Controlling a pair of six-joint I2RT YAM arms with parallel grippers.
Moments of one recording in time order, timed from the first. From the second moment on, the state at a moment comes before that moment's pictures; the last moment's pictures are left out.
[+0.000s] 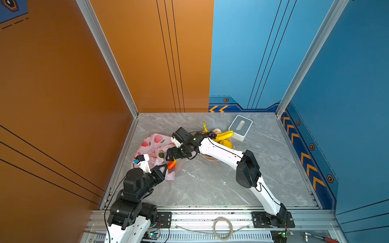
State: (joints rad) left arm -0.21 0.29 0.60 -0.71 0.23 -0.88; right arm 0.97 2.32 2.19 -0.85 -0.29 0.57
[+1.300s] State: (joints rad) left arm -0.19 0.39 0.62 -0.71 0.24 -0.83; right arm 0.59 1.65 1.62 -0.90 -0.13 0.47
